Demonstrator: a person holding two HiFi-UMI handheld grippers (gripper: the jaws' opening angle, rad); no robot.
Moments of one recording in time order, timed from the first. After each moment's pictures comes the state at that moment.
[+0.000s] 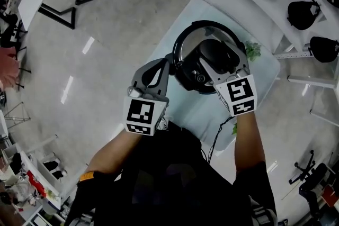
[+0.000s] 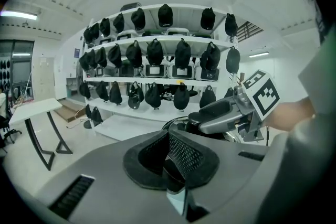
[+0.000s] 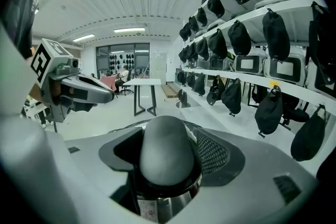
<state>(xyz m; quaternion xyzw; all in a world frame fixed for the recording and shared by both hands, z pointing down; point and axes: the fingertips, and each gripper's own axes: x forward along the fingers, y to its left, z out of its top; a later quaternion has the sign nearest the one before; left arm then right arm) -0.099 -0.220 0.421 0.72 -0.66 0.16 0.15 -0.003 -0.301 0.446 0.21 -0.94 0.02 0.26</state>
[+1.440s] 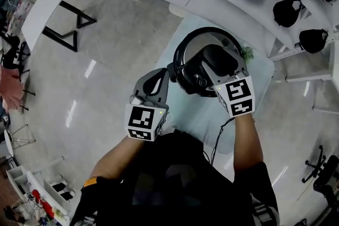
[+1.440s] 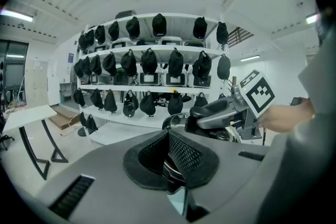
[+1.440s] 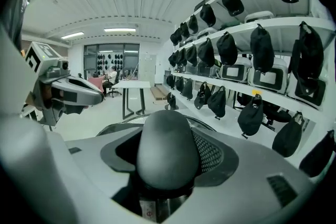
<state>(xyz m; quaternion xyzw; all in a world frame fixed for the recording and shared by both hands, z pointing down) -0.095 -0.198 0.386 0.74 -0.64 0.14 0.13 0.012 -0.291 0.403 0.28 -0.93 0.02 0.25</state>
